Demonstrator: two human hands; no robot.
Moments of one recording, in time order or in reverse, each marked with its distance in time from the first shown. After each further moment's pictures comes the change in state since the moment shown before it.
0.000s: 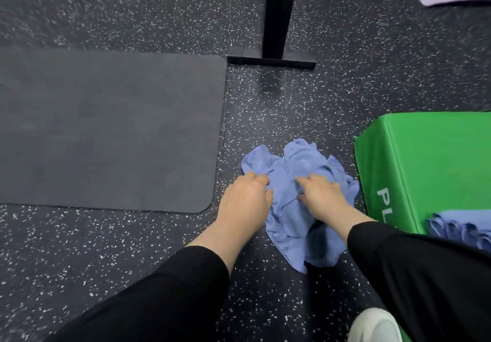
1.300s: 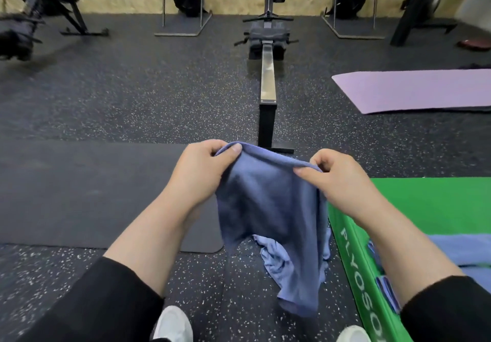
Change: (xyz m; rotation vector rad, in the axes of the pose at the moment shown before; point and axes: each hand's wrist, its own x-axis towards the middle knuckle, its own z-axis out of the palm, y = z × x) left_hand -0.208 0.081 -0.282 -0.764 0.488 0.149; right_hand -0.298 -0.075 -0.296 0.852 0.615 -0.166
